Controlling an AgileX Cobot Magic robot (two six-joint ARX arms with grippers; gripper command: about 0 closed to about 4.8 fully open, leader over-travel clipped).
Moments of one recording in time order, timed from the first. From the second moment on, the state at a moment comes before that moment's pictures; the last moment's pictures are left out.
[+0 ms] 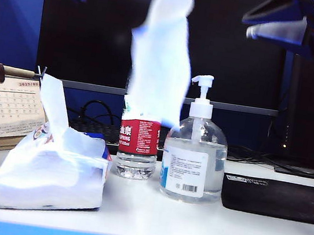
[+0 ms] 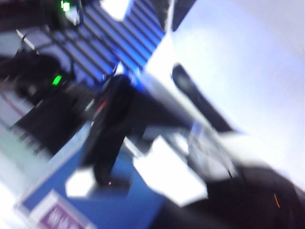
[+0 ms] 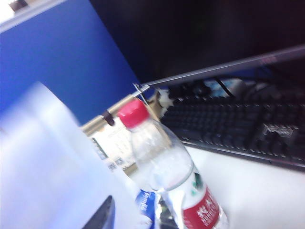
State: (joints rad) left arm -0.69 1.12 0.75 0.20 0.57 -0.50; right arm 0.32 1.02 0.45 0.59 -0.53 0.50
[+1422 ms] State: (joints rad) left arm -0.44 1.57 0.74 0.72 1.05 -0.63; right arm 0.42 1.21 0.55 0.59 -0.59 0.52
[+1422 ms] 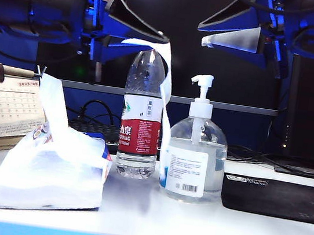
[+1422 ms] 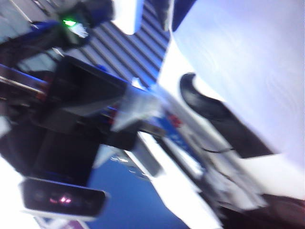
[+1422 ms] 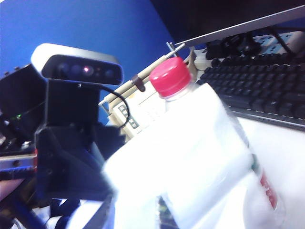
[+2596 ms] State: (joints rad) left arm -0.40 1.76 0.94 0.99 1.23 -0.74; right arm 0.42 1.23 0.55 0.54 -0.47 0.50
